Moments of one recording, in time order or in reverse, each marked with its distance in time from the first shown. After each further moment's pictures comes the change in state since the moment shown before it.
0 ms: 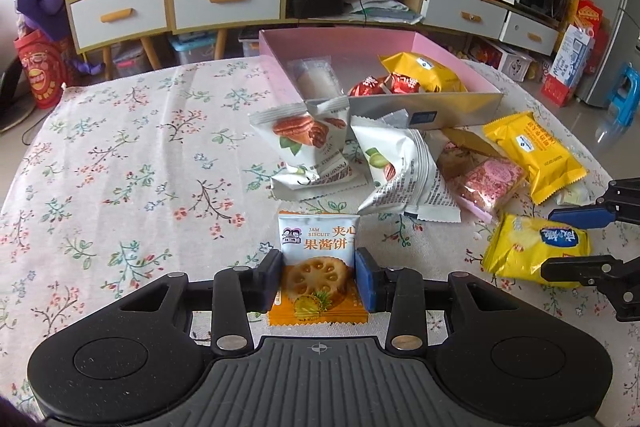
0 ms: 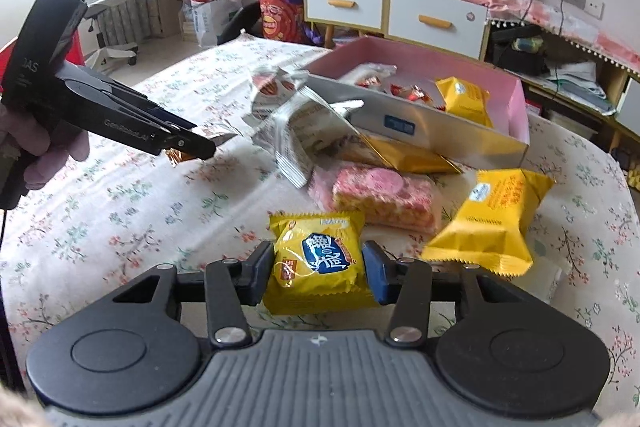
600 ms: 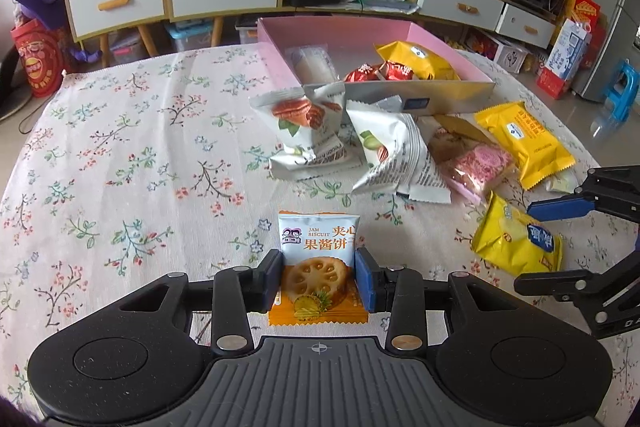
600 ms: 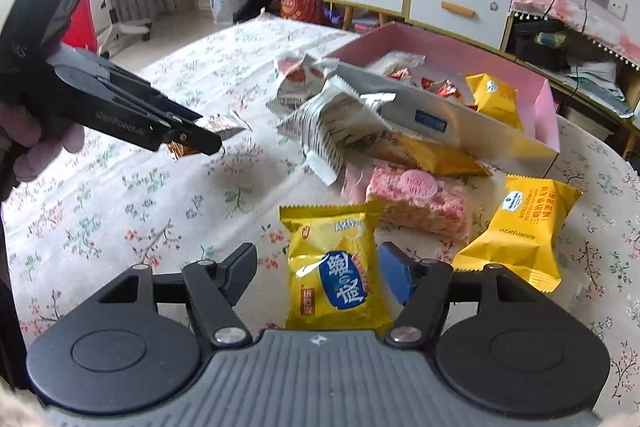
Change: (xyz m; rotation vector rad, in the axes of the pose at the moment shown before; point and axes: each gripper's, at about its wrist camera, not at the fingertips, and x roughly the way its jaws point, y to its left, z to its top) left arm -0.008 0.000 -0.007 -0.005 0.043 -0.017; right arm 0.016 0.016 0.009 -0.045 0.085 0.018
